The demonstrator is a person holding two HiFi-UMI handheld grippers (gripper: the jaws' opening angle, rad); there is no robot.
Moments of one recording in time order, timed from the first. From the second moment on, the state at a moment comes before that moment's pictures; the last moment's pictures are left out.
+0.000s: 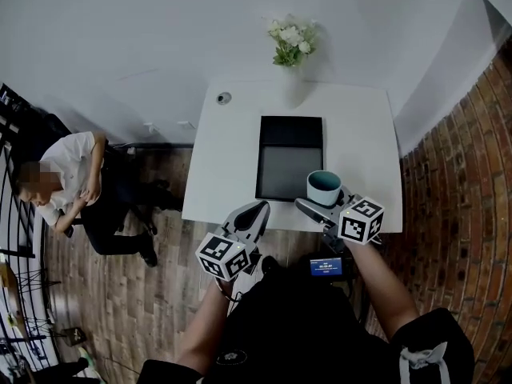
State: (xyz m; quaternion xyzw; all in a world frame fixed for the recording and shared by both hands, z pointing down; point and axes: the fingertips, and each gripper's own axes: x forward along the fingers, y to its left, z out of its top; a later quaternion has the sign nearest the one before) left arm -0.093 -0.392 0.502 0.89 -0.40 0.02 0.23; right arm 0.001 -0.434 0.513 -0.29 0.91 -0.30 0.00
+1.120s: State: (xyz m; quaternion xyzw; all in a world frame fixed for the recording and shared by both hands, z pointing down) left arm -0.156 -0.455 0.526 0.86 -0.45 0.01 0.24; right arm -0.106 -0.734 0.618 -0.46 0.88 -0.13 -0.08
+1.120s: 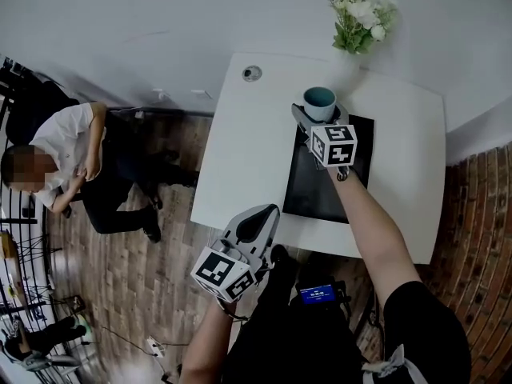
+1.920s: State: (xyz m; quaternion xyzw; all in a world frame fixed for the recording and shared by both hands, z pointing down) left arm -0.157 -0.456 0.522 0.87 -0.44 0.01 0.24; right arm -0.098 -0.694 0.645 -0.42 0.88 -0.07 -0.20
